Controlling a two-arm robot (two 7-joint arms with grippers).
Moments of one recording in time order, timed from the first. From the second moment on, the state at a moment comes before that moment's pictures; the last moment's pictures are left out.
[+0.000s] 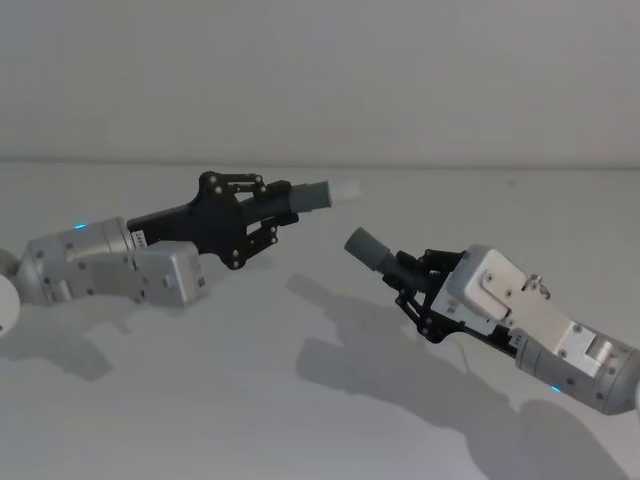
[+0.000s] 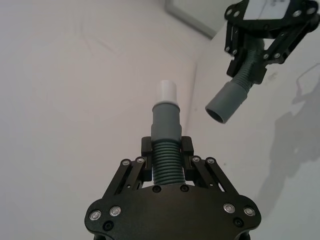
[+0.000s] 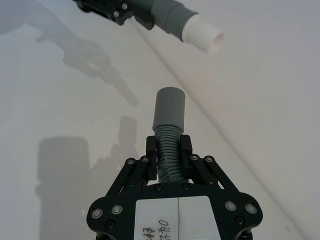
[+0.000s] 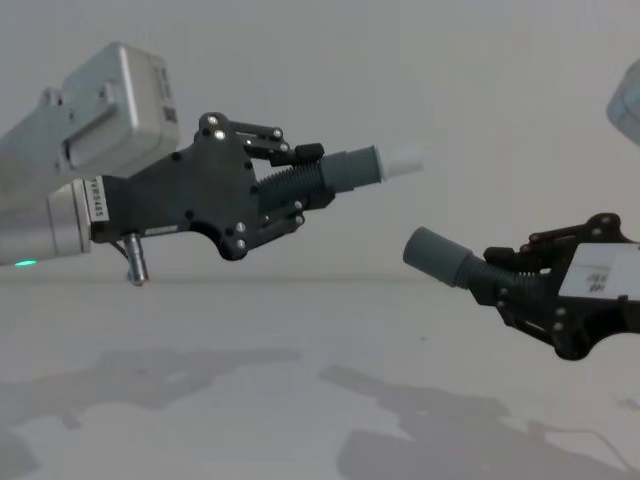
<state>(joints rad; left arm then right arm) -0.58 0.46 0.55 -1.27 0.21 -0.76 -0.48 0.19 0.57 -0.43 -1.71 -0.06 -0.02 0.41</state>
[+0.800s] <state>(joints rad) -0.62 0.47 0.54 -1.23 0.30 -0.94 -0.46 0.17 0.63 -0.43 -1.72 -0.13 -0.05 0.45</state>
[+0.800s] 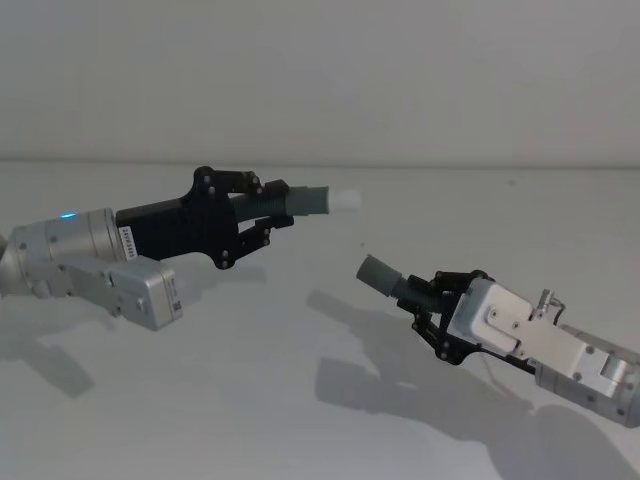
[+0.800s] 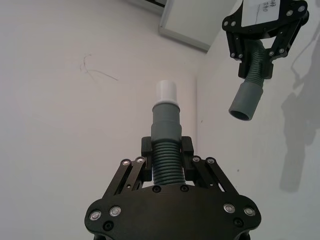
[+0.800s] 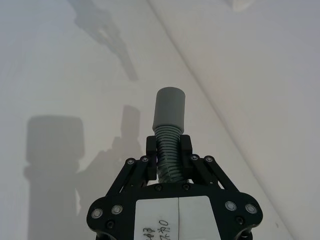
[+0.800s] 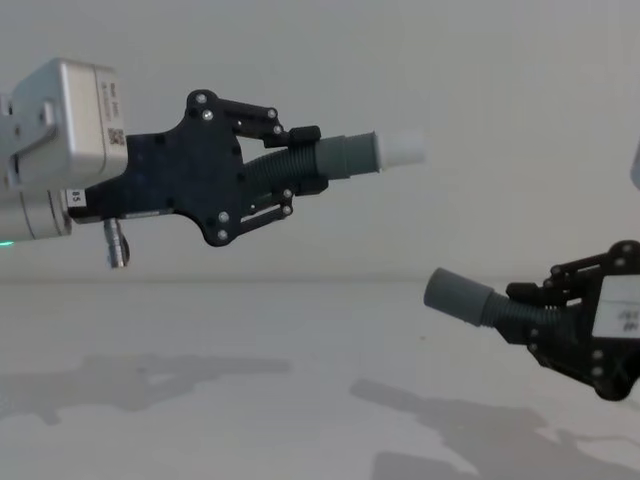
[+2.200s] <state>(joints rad) -0.60 0.51 0.54 -1.24 0.28 -0.98 -0.49 0.22 0.68 -0.41 -1.76 -0.20 -0.12 0.50</state>
